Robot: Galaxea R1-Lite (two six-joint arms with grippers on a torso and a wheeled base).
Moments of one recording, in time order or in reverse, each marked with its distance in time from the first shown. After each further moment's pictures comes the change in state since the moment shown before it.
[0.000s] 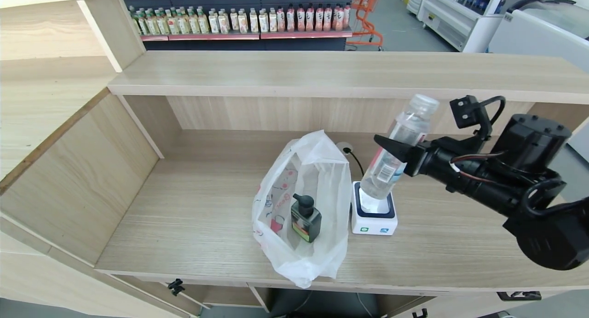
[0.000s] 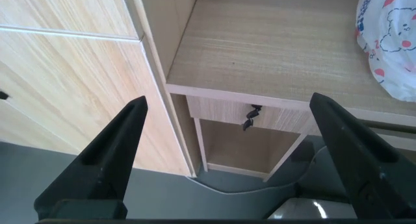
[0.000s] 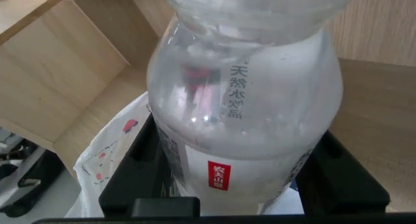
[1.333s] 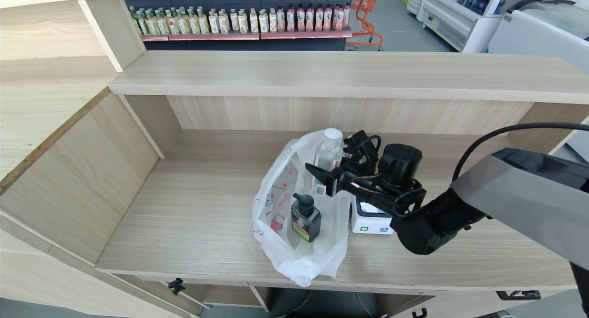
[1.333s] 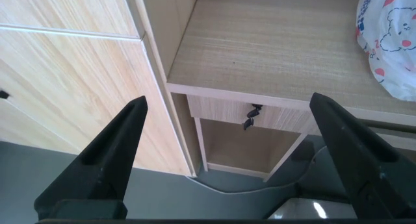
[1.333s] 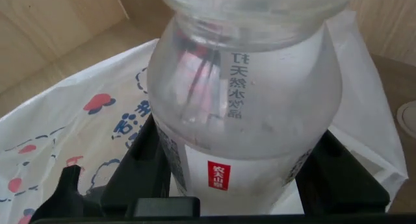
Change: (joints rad) left arm 0.000 0.000 0.000 0.000 0.000 0.000; right arm 0.175 0.471 -0.372 -0.061 -0.028 -0.236
